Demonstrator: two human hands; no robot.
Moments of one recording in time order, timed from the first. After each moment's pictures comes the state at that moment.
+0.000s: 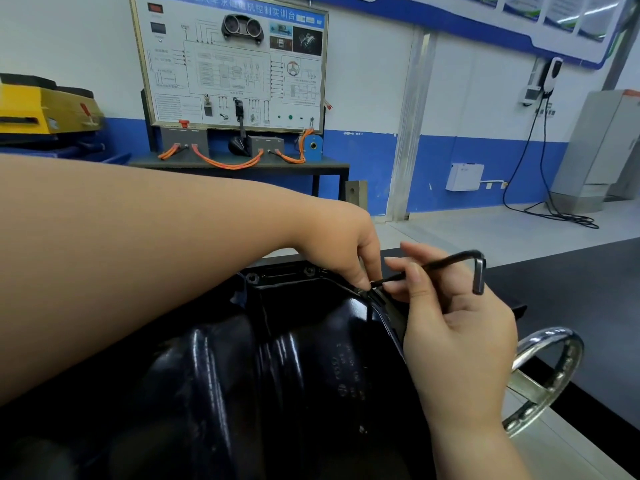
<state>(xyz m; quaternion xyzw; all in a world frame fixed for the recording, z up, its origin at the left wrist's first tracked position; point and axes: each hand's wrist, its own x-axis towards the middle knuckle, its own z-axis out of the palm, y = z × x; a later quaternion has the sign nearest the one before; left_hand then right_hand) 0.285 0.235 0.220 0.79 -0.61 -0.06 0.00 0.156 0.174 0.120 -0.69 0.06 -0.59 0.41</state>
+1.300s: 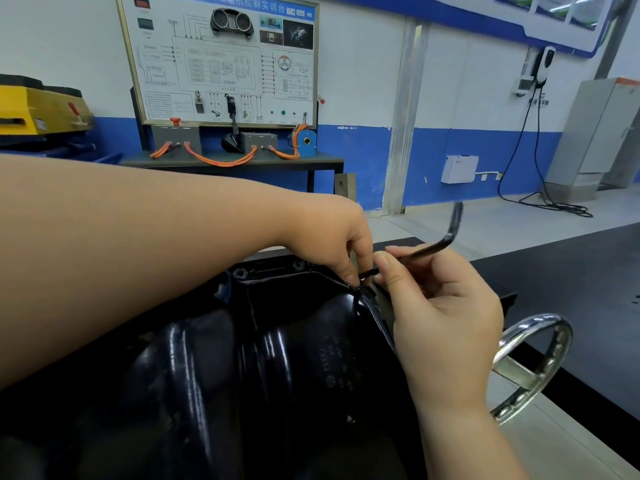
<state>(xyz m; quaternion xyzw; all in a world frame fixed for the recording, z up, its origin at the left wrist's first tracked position) 0.285 0.231 0.220 0.78 -0.63 -0.04 -0.02 0.158 0.172 0.121 -0.67 0.05 -0.59 0.45</state>
